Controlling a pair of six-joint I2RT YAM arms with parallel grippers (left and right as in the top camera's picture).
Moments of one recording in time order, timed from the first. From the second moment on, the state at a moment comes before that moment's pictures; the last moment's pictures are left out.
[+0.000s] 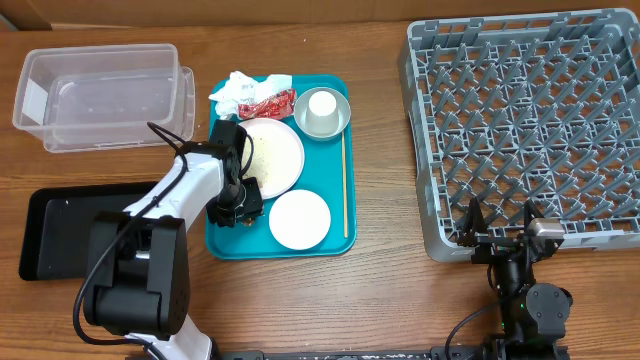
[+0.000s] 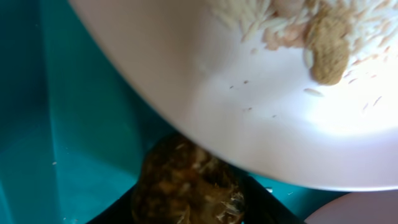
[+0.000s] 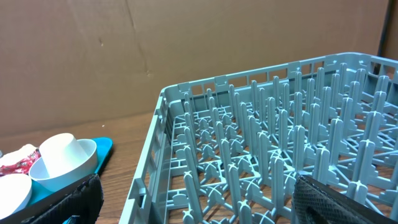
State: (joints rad) left arm -0.14 1.82 1.07 -0.84 0.07 -0.43; right arm -0.01 0.01 0.02 -0.03 -0.01 0.18
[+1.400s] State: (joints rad) left arm -0.07 1.83 1.09 -0.89 0.02 -0.44; right arm -0.01 0.01 0.02 -0.03 -0.01 0.18
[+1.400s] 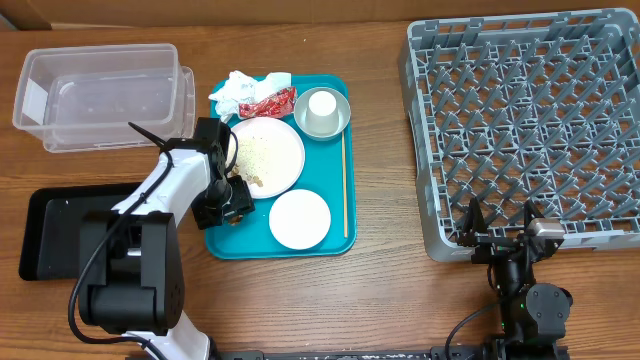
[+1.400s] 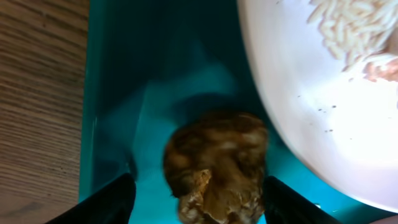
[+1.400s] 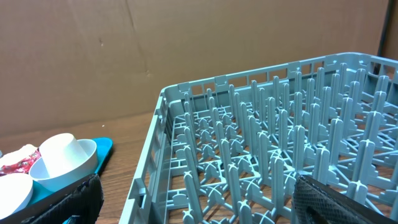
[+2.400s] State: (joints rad) left arm -0.07 1.83 1.09 -0.90 -0.02 -0.44; right arm -0.01 0.01 0.02 -0.03 -0.01 0.18
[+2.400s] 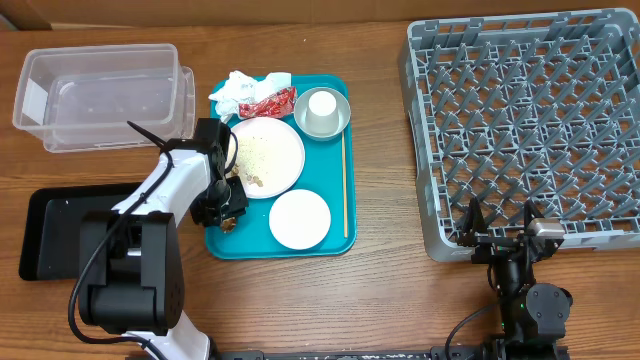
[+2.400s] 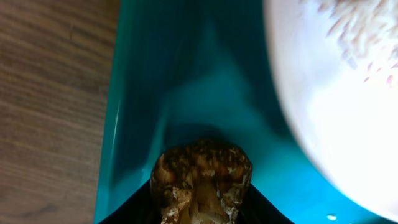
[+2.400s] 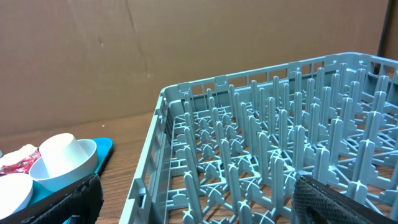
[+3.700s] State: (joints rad) left arm 0.70 1.83 1.53 -1.28 -0.02 -0.63; right arm -0.01 0.01 0.02 -0.03 -0.01 0.18
